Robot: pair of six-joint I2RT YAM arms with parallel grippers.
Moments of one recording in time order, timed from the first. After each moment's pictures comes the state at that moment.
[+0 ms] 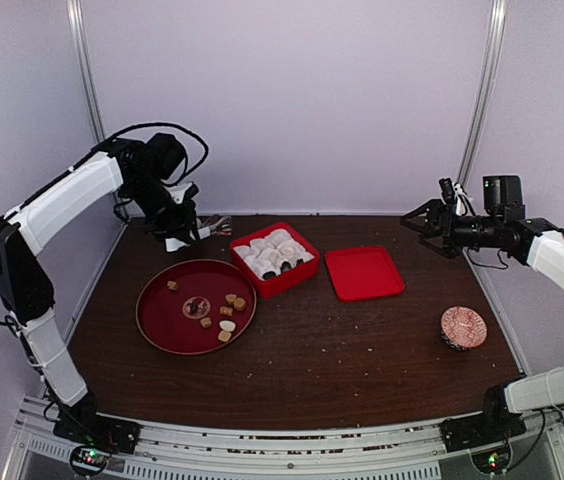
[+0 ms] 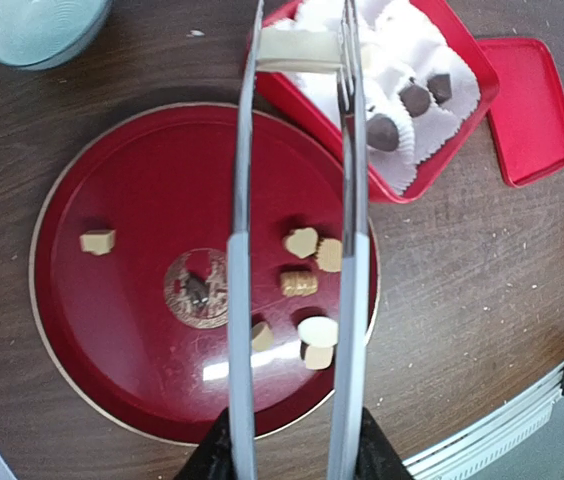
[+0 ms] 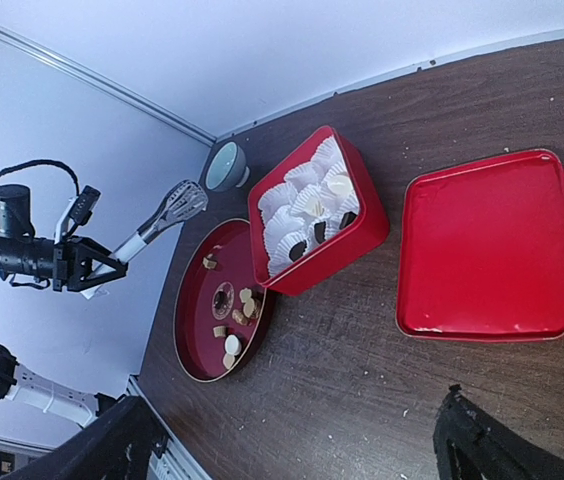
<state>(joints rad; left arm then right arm) -0.46 1.78 1.85 -1.26 0.16 -0.31 0.13 1.19 1.01 -0.36 -0.70 0.52</state>
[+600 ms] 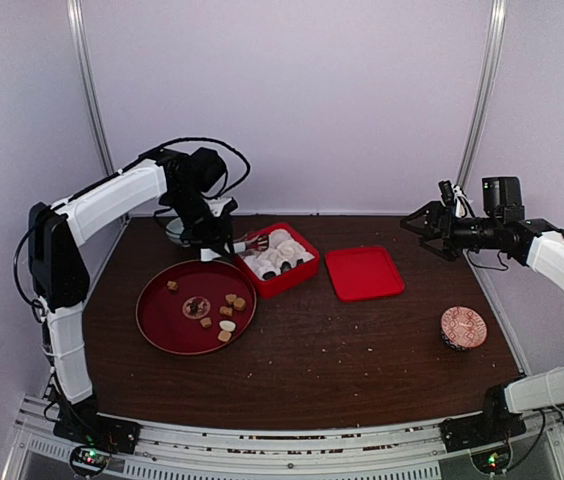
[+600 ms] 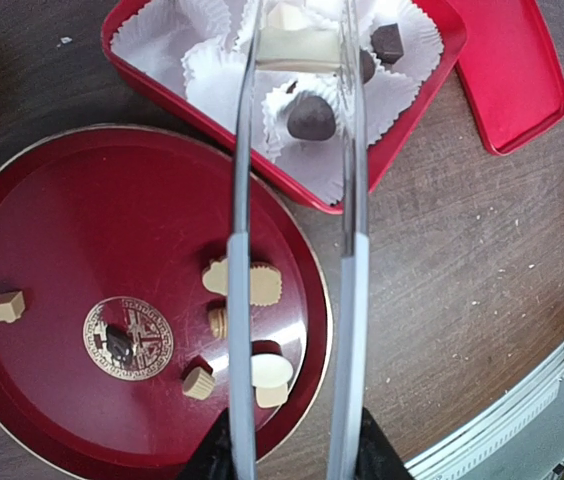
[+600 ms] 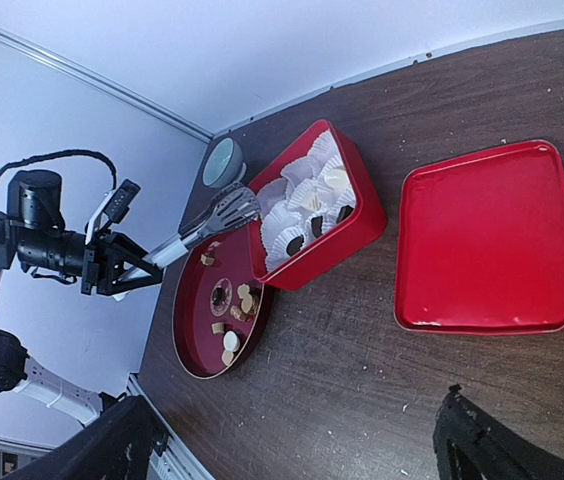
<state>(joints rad) -0.56 1.99 1.97 -1.23 0.22 -0.28 0.13 1.19 1.00 -0.37 -0.70 0.52</state>
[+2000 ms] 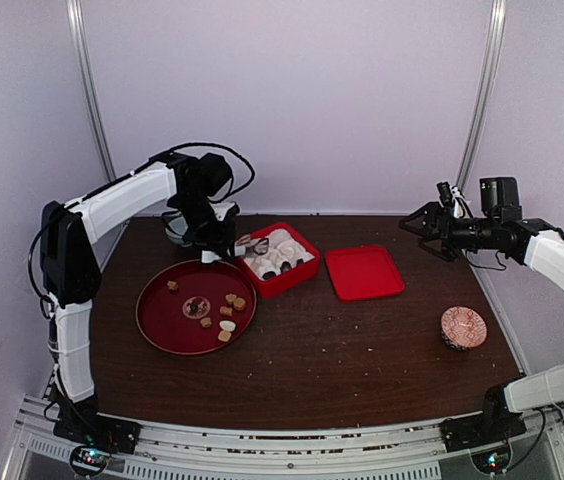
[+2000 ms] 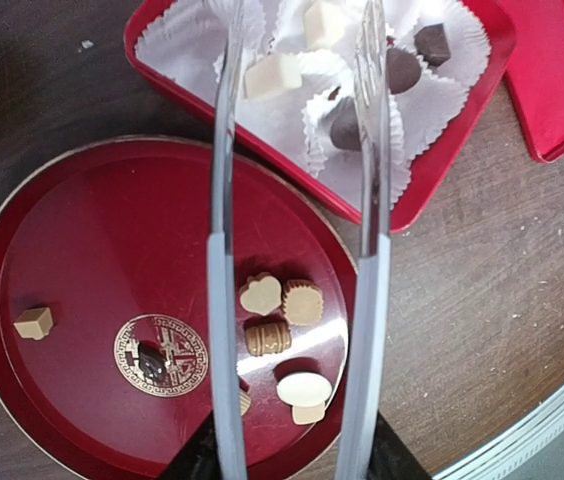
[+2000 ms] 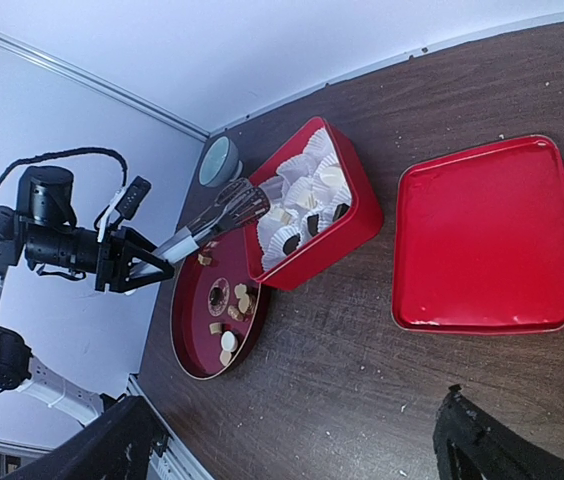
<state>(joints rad) -0.56 2.08 2.03 -1.26 0.15 -0.23 0.13 1.20 1.00 -0.36 -0.69 0.52</state>
